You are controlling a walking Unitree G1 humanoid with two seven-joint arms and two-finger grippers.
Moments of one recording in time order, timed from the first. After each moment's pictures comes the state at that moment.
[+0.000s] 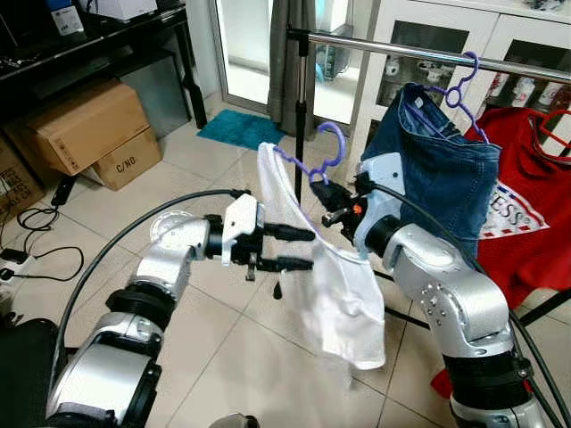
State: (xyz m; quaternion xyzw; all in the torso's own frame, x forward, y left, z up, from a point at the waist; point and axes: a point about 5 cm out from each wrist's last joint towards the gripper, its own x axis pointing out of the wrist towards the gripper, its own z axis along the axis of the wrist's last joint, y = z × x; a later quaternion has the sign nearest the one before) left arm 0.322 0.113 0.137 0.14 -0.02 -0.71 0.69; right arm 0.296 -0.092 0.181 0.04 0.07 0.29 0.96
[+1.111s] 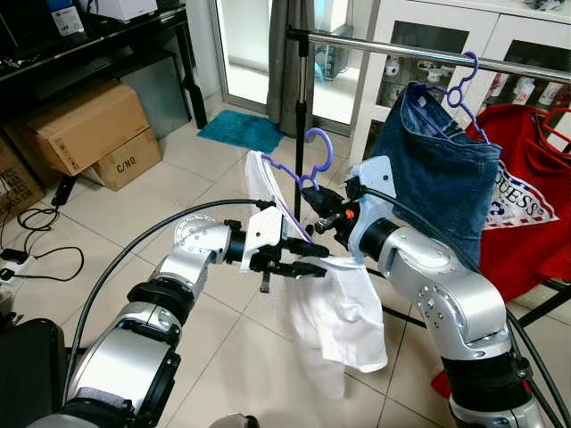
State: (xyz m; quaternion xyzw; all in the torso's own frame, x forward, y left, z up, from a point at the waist) left arm 0.325 0.095 0.124 0.17 0.00 -0.71 0.69; right arm 0.292 -0.086 0.182 0.03 0.08 0.31 0.95
